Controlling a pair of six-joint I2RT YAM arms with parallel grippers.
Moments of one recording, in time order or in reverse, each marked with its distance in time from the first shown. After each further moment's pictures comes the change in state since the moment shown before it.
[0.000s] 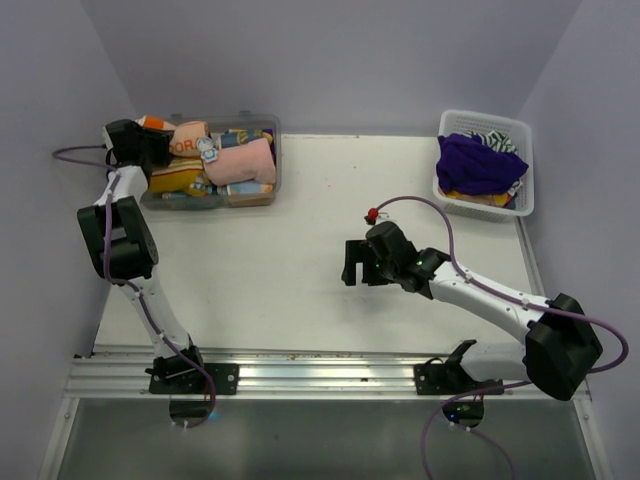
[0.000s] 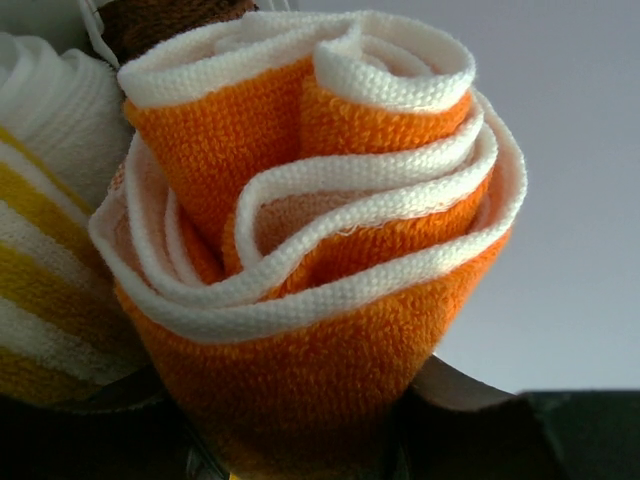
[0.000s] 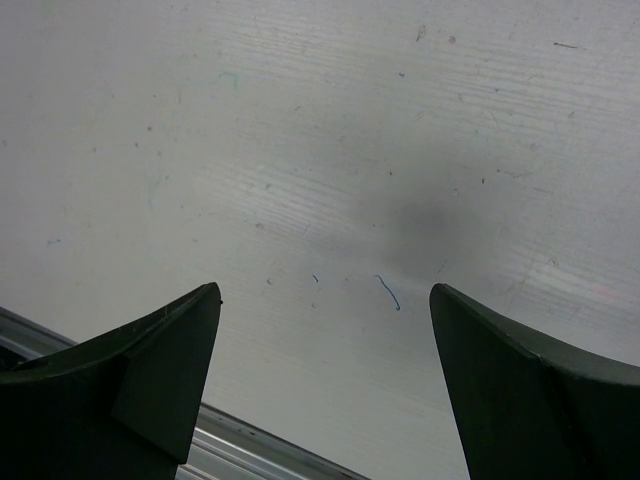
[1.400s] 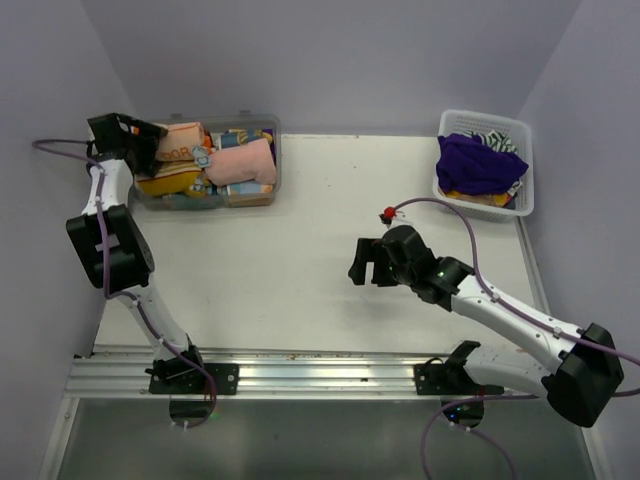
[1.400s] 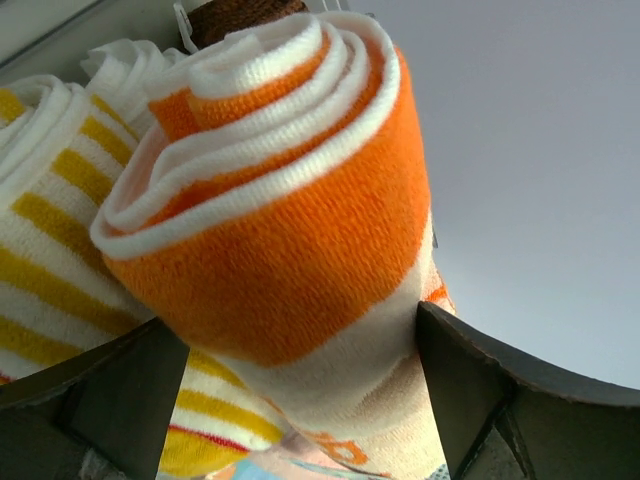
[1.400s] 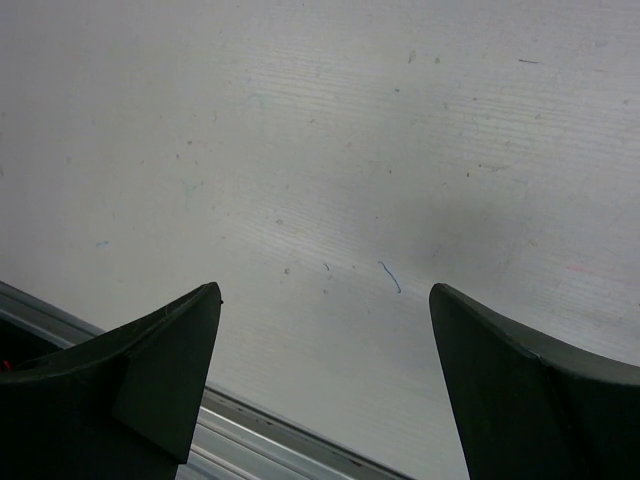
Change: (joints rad) left arm 0.043 -0.082 0.072 -0.312 0.001 0.130; right arm 0.000 -0.175 -0.037 -0.032 0.027 0.031
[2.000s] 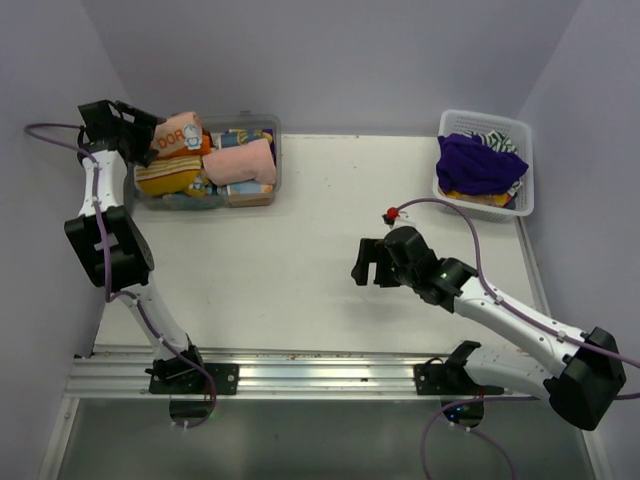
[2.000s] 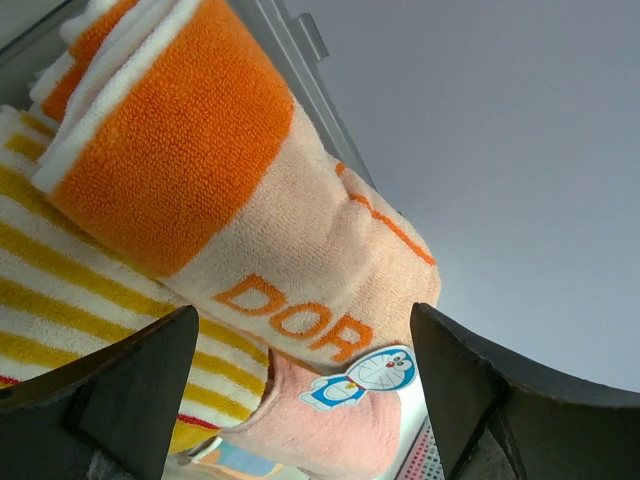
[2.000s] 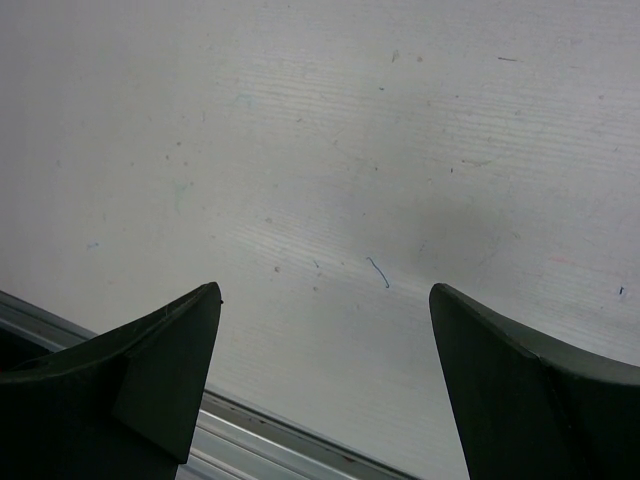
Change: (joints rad) left arm 0.005 -0.003 0.132 -0.112 0.039 0.066; right arm 0.000 -0.034 0.000 -0.029 0.026 -0.001
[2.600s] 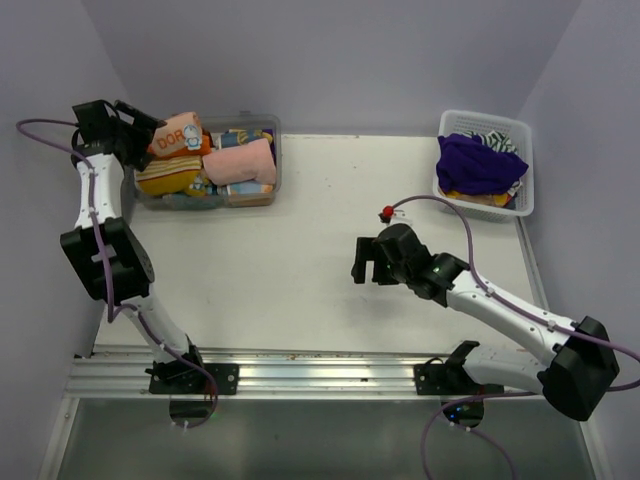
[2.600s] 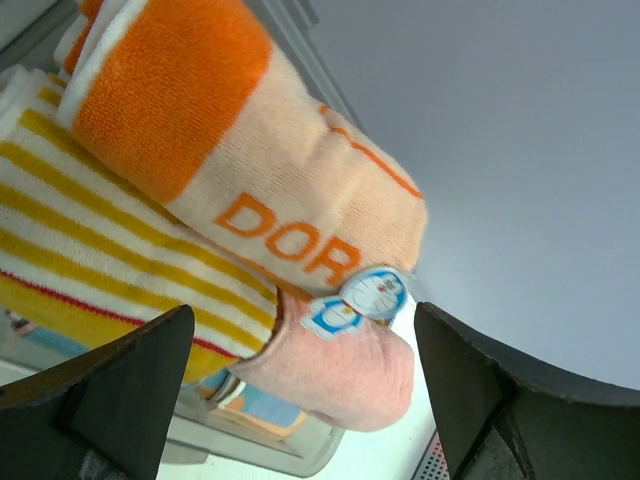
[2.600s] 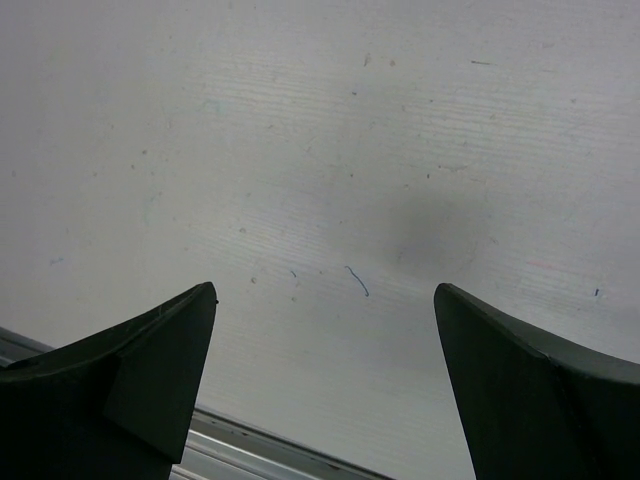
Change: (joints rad) left arm 0.000 -0.087 -0.057 -0.050 0.019 0.079; right arm 0.000 0.071 0.023 -0.010 0.027 -0.014
